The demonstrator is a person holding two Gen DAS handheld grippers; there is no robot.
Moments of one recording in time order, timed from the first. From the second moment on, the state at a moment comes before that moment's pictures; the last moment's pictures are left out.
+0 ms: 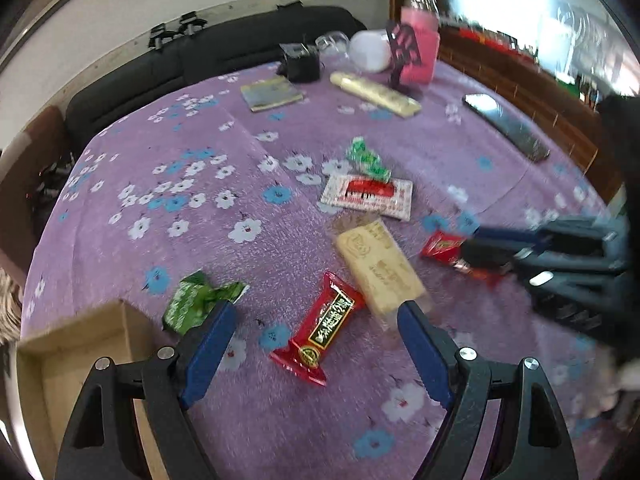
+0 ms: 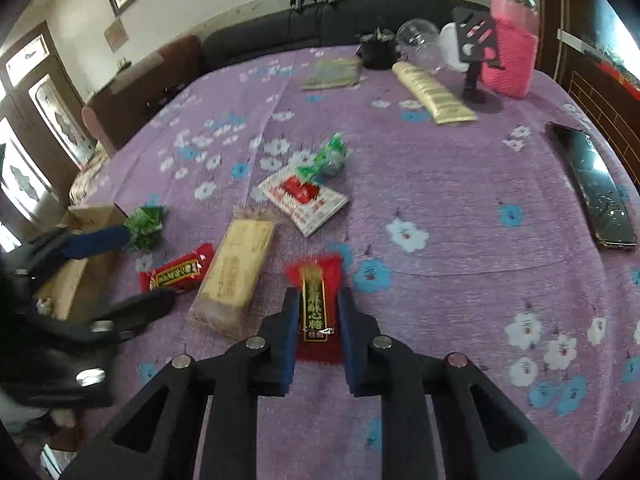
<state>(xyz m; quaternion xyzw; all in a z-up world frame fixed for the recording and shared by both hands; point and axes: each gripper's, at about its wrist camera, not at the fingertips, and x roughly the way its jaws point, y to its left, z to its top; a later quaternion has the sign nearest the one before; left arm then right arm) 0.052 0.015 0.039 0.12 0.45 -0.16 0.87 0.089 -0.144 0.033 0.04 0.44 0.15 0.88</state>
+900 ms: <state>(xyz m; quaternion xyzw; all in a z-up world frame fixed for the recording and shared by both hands) 0.036 -0.012 0.022 0.12 0.47 -0.17 0.86 0.097 -0.120 0.015 -0.03 0.44 0.14 0.89</state>
